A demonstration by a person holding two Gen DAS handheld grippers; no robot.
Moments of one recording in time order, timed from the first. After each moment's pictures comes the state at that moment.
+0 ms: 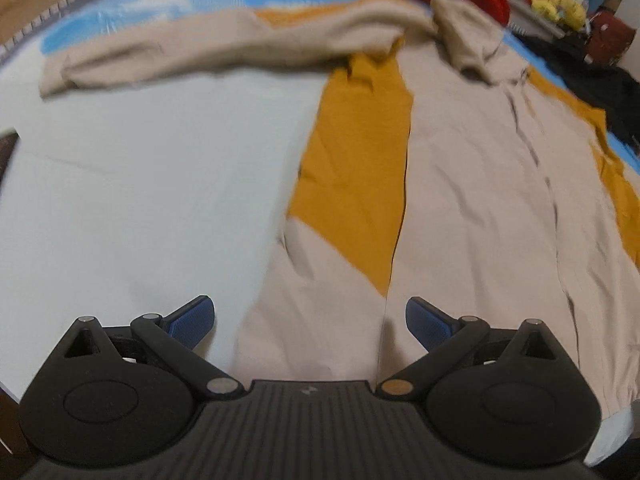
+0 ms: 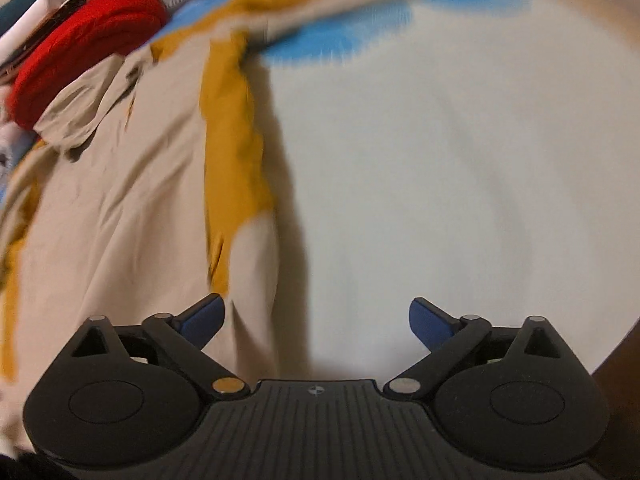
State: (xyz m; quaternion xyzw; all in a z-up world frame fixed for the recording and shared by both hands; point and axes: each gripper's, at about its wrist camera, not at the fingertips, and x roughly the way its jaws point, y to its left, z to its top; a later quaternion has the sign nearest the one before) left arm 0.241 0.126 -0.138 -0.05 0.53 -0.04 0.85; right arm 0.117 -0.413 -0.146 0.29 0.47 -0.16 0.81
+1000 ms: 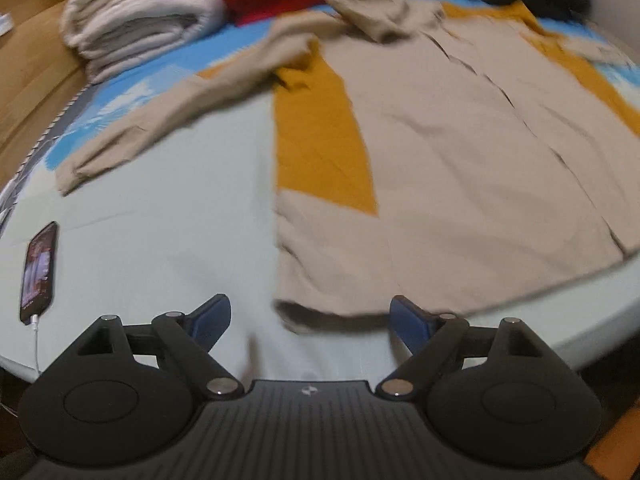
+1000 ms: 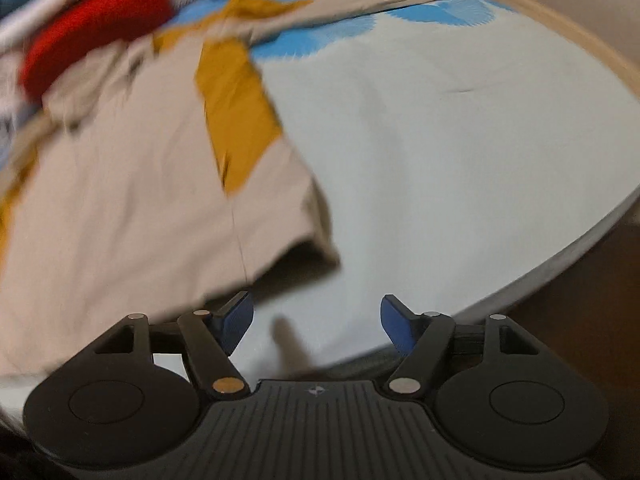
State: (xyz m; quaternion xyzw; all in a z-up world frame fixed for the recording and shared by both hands) left arm 0.110 0.089 -0.123 0.16 0.44 -0.09 0.88; right arm 0.021 -0.406 -0.129 0.19 0.46 -0.19 0.84
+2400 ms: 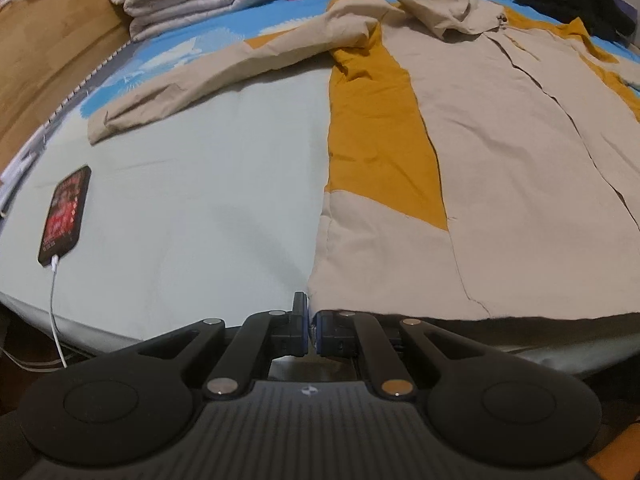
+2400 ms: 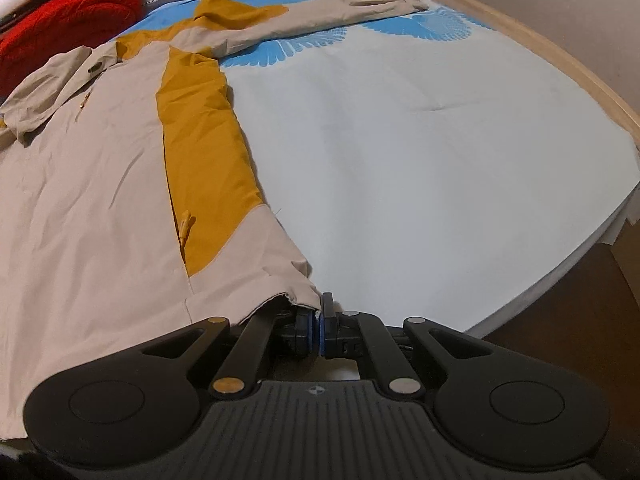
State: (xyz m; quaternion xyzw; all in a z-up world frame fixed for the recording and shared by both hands) left arm 0.124 0.125 -0.133 0.11 0.47 -0.02 0.88; right arm 0.038 -0.429 -0.143 0.17 0.46 -0.24 0.84
